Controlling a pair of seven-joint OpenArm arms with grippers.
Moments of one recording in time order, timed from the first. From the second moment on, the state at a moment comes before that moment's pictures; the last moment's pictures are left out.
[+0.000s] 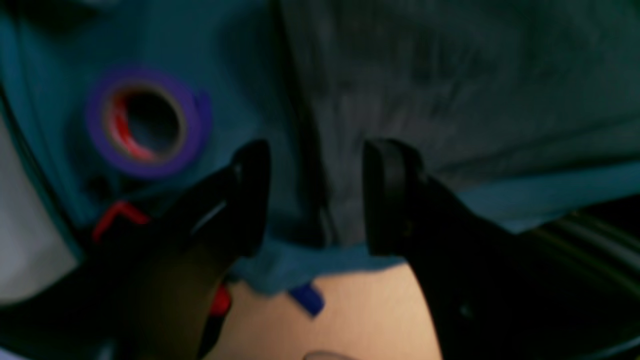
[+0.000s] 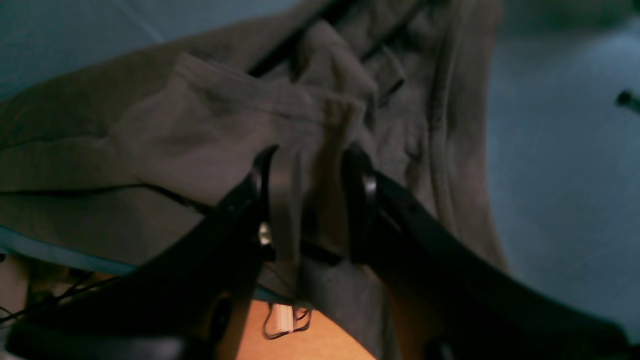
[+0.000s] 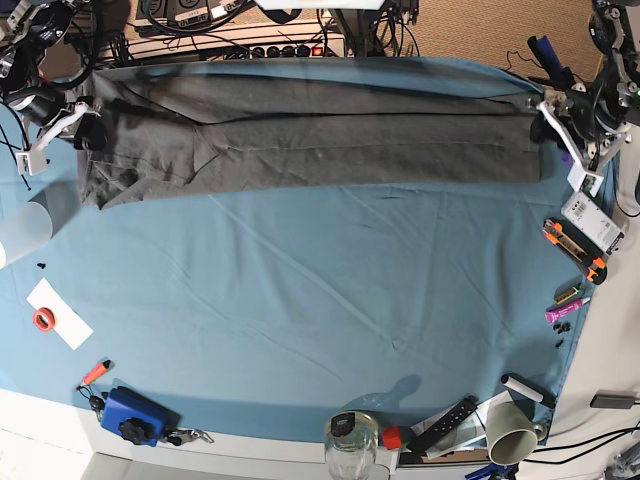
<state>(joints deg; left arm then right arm) 23.8 -24.2 -25.0 112.6 -40.5 -21.6 71.2 -19.6 20.9 51.1 102.2 56.9 35.8 -79.0</state>
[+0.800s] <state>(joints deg) 22.2 -17.1 -26.5 98.3 -46.4 -17.6 65.7 -19.6 20.9 51.1 103.0 54.3 35.8 -79.0</state>
